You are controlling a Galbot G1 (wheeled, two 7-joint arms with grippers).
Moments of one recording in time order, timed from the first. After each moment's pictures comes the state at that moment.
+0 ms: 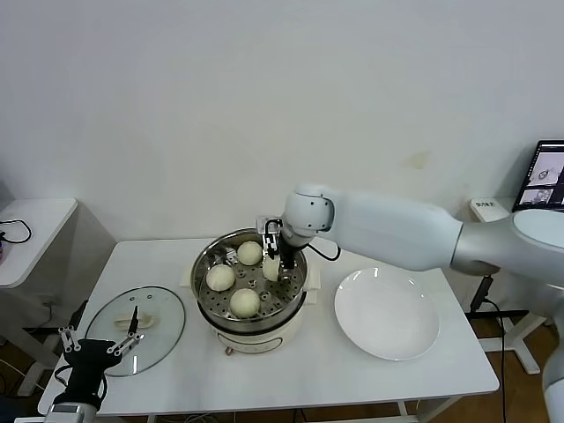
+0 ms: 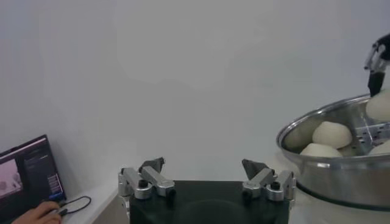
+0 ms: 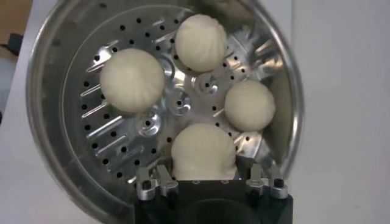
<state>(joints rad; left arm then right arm) 1.79 -1.25 -0.82 -2.22 -0.02 0.00 -0.08 0.42 1.21 -1.19 1.34 0.38 -0.69 -0.83</state>
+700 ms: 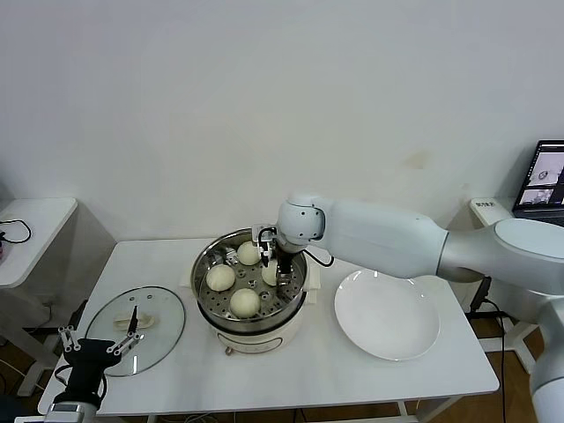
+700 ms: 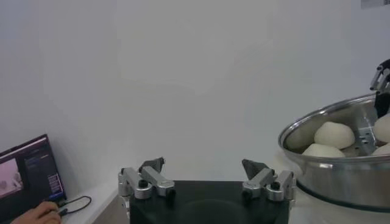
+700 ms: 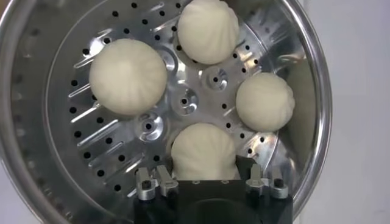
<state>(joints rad) 1.78 -1.25 -0.82 -2.21 -0.02 -0.01 -0.08 0.38 1.23 -1.17 1.31 0.33 -0.72 -0.82</state>
